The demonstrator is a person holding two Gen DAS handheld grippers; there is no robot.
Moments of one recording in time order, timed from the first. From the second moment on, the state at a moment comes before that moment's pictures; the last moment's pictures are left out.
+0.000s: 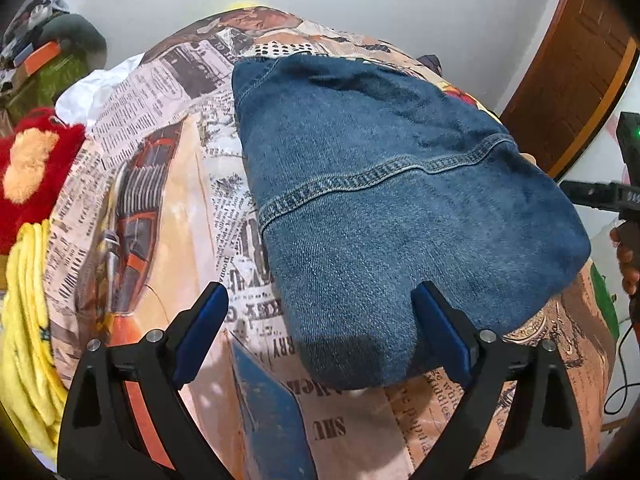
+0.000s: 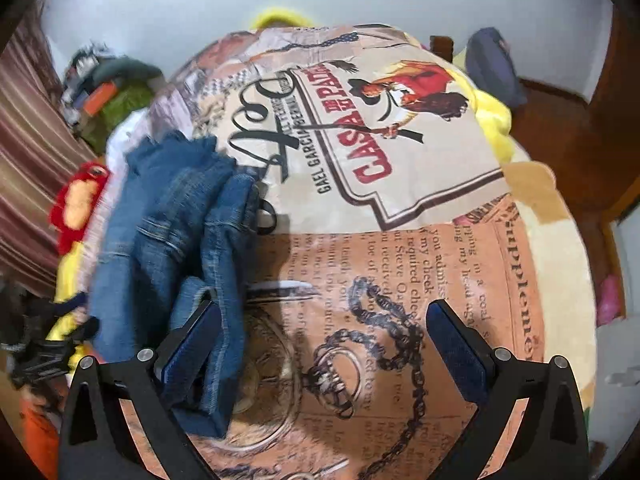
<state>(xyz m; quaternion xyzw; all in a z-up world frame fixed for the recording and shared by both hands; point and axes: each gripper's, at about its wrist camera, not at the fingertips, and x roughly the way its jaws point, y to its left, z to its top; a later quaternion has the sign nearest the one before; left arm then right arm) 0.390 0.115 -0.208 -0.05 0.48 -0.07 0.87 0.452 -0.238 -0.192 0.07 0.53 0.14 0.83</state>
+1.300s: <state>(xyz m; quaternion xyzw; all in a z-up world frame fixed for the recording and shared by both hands) 0.538 0.143 -0.209 -0.06 0.47 -0.04 0.88 0.574 -0.140 -0.207 0.05 0.55 0.23 0.80</state>
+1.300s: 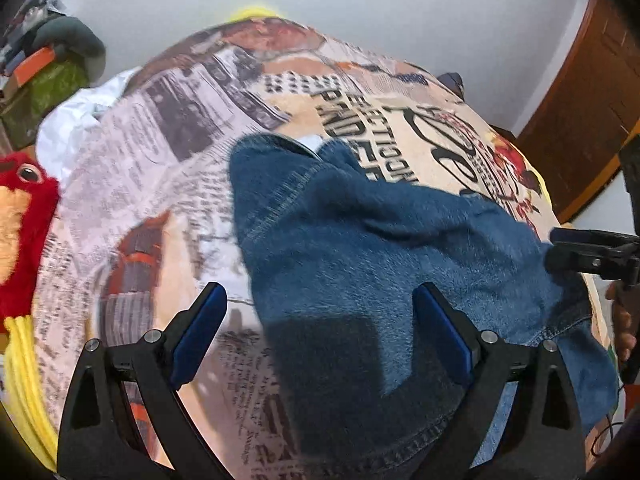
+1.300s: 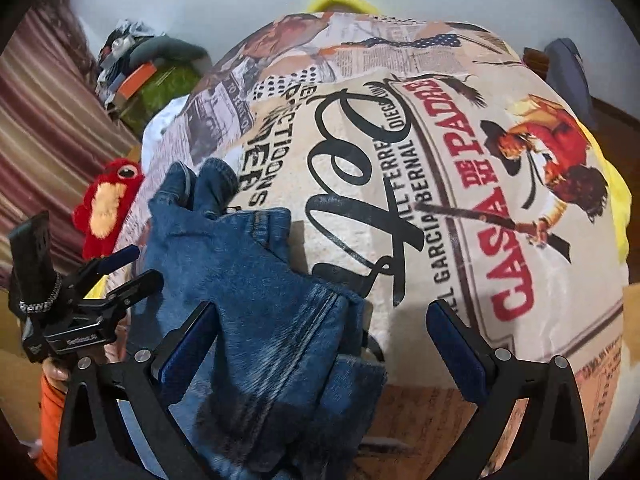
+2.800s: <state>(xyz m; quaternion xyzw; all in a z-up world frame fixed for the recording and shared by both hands) 0.510 0.138 -0.261 -0.28 0.54 -0.17 0.78 0.527 -0.132 -0.270 0.14 0.61 0.33 0.71</state>
